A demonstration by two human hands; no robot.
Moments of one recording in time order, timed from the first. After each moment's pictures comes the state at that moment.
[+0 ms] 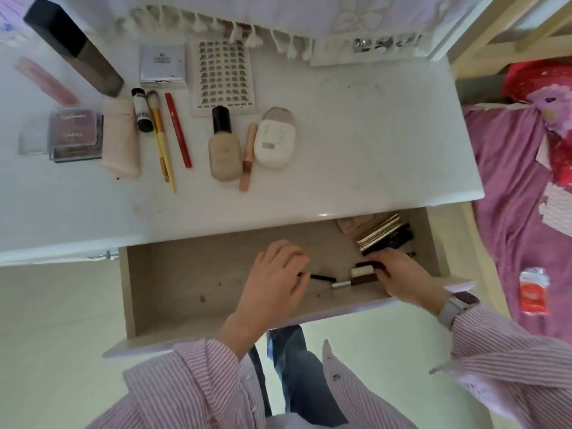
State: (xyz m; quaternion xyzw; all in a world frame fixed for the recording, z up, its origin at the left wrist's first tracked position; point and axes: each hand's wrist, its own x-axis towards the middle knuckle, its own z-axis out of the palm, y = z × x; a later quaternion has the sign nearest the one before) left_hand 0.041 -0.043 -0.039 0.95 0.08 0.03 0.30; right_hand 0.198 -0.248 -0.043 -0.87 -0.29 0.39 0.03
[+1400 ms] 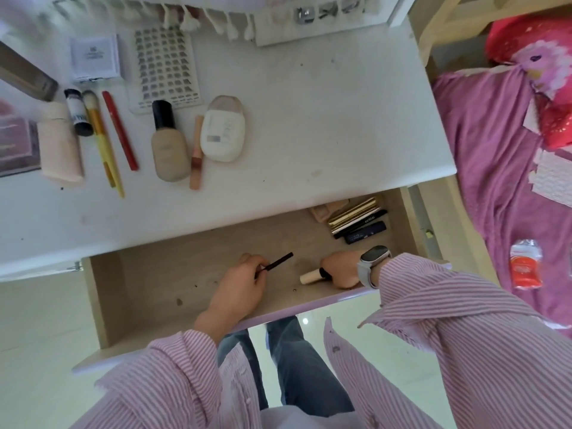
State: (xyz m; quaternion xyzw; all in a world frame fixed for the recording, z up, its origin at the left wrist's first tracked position) left_hand 0.049 -0.051 -0.058 0.87 0.25 -0.20 0.37; right_hand 0.192 -0.196 -0.058 -0.70 -0.39 0.57 -0.19
